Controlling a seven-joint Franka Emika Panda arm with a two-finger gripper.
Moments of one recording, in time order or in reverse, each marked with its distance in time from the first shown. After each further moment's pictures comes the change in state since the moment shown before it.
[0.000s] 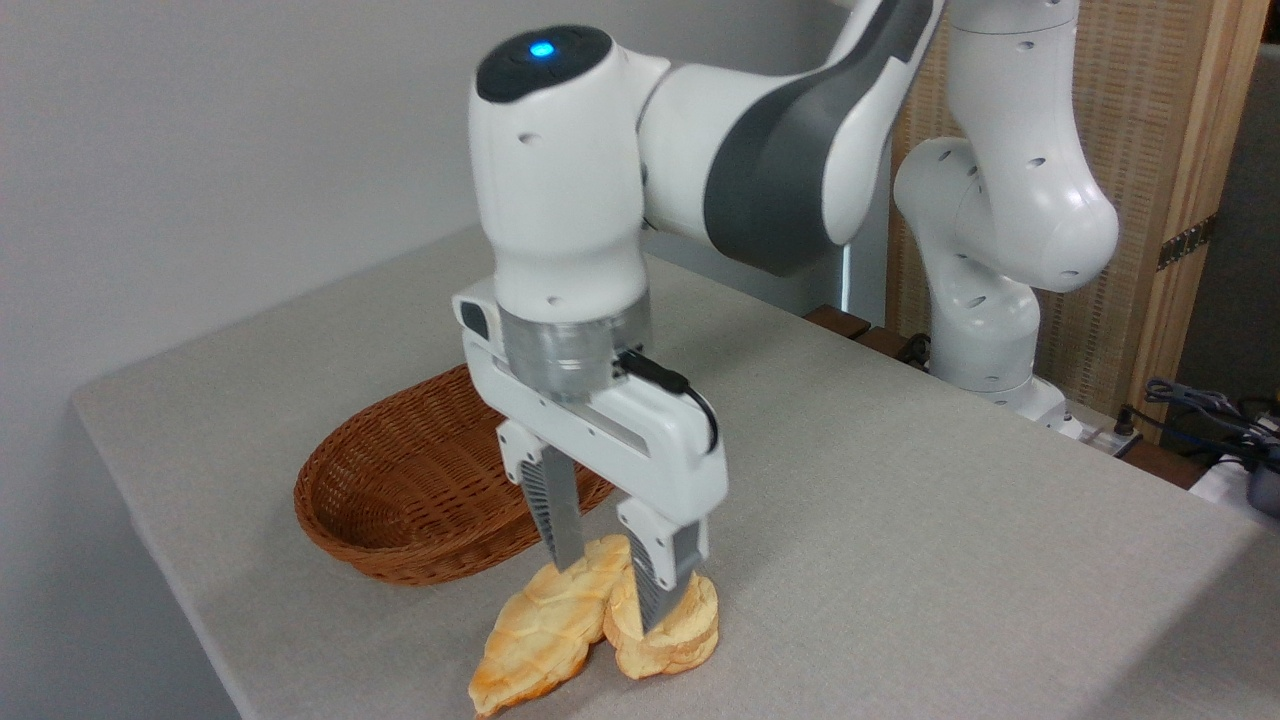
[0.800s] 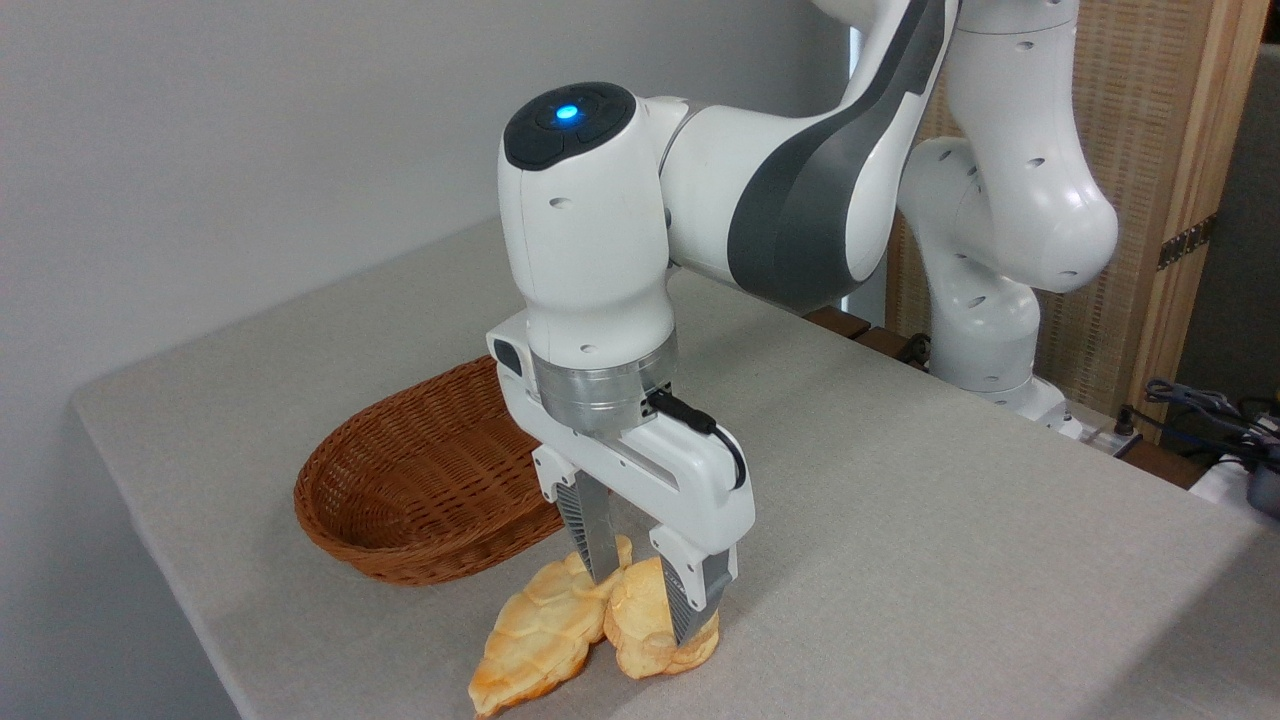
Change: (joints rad) arm -0.010 0.001 0.019 -0.056 0.000 0.001 0.041
